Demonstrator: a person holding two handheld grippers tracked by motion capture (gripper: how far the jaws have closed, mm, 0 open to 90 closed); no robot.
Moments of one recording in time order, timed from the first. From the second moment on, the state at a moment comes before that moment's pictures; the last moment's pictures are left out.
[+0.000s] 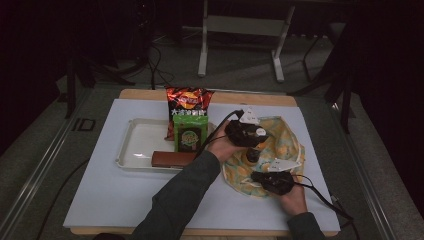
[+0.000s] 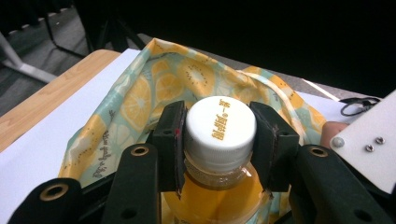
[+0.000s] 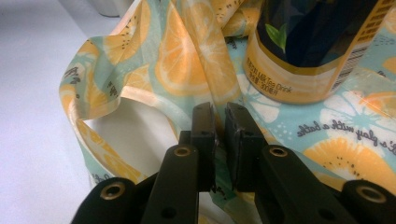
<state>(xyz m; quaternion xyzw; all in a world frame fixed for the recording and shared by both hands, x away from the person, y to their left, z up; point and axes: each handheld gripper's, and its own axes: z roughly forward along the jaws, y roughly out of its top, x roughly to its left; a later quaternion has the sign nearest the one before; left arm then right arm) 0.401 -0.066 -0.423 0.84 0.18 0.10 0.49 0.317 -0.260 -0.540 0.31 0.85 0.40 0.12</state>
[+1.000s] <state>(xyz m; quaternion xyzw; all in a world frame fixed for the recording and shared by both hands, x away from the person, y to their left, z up) 0.380 -0.065 -0.395 0.84 0.19 0.12 0.50 0.317 -0.260 -0.540 0.31 0.85 0.41 0.11</state>
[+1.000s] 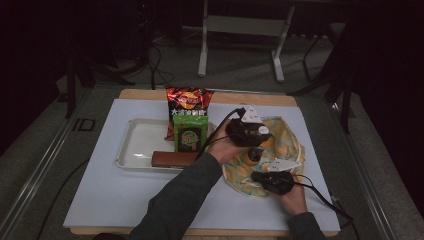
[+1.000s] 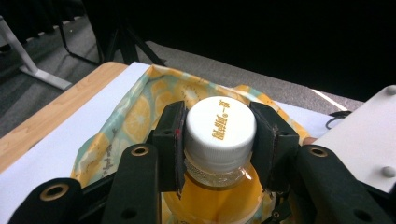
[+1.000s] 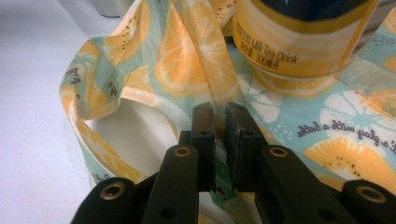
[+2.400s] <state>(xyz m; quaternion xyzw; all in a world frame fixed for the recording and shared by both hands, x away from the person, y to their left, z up) 0.340 -0.028 -0.371 0.83 0.18 0.12 0.51 0.318 -0.260 -0.539 0.31 0.85 0.41 0.11</state>
